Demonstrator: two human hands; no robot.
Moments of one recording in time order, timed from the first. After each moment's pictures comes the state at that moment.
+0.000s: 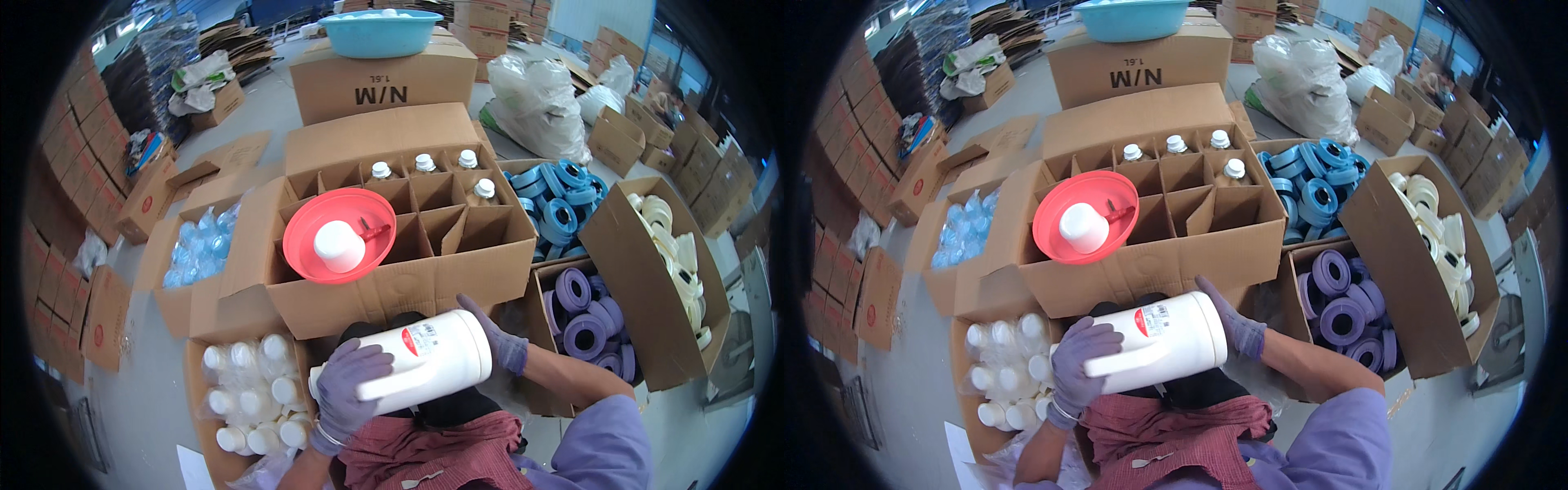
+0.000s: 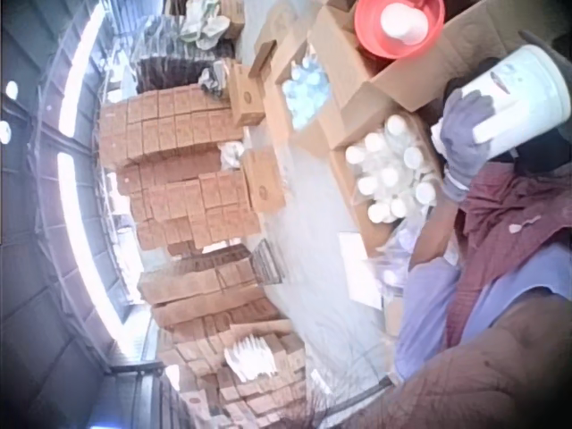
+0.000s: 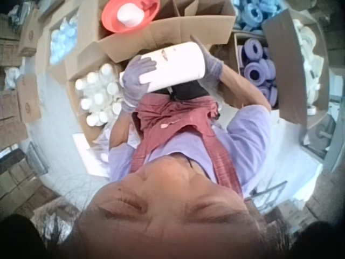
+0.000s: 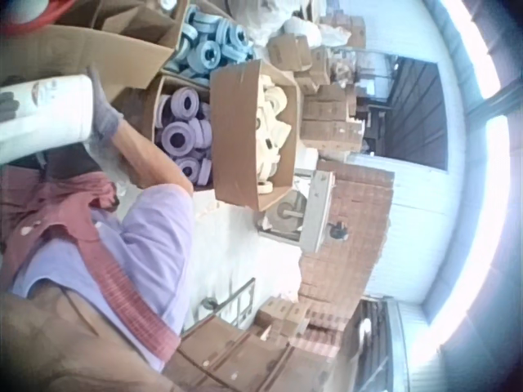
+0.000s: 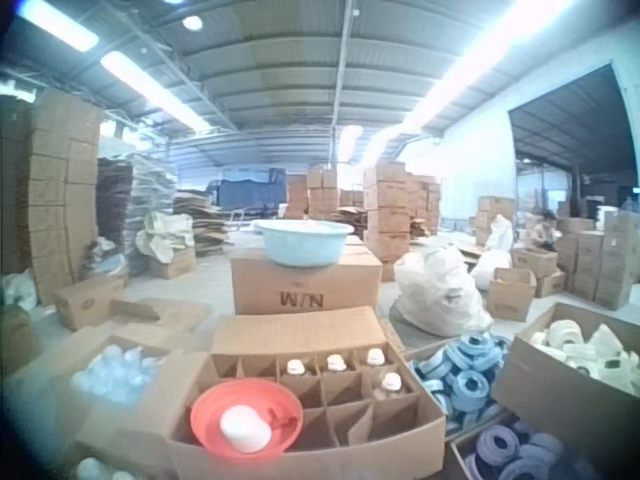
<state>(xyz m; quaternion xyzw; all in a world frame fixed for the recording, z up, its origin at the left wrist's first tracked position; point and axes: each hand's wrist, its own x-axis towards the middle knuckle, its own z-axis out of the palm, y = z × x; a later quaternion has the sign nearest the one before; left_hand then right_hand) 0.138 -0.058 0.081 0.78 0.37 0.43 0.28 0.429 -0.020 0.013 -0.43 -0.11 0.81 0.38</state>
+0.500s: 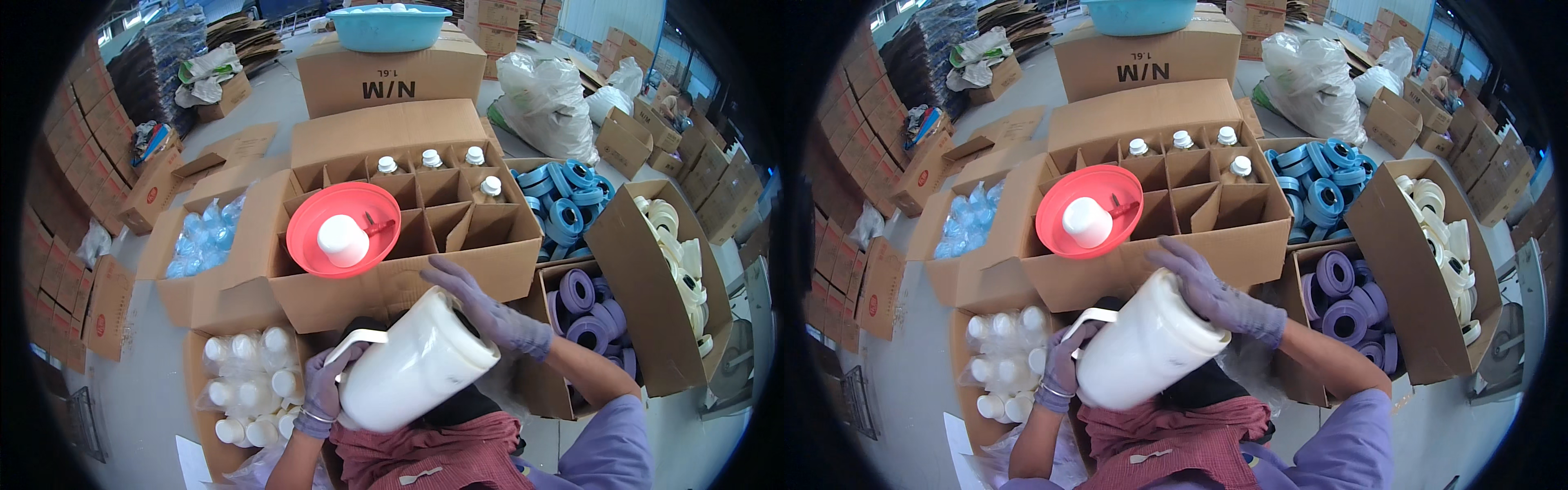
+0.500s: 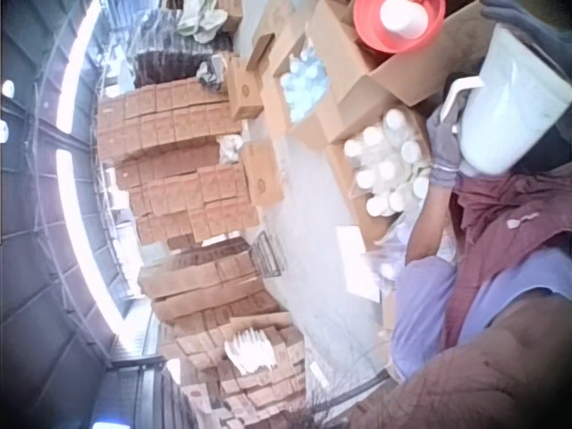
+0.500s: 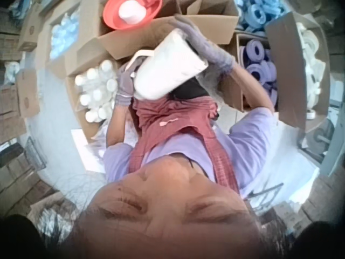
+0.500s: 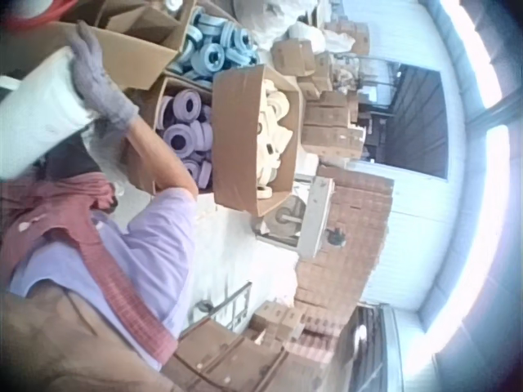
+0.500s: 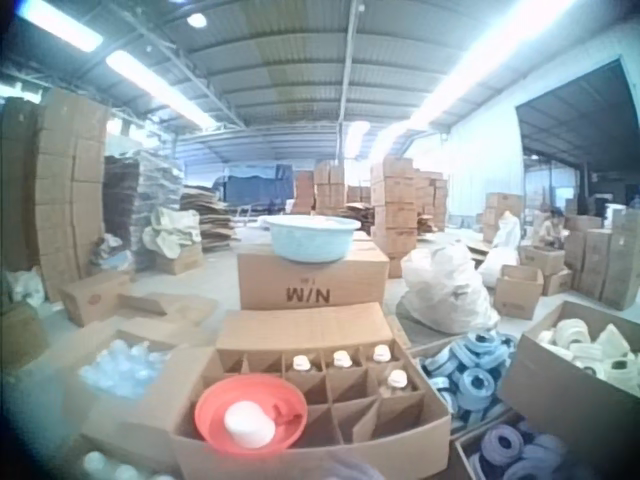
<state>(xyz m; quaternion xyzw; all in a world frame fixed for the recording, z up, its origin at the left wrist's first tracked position) 0.112 -0.055 0.056 0.41 0.48 0.44 0.63 0.420 -0.010 0.111 -0.34 -0.73 0.47 0.36</state>
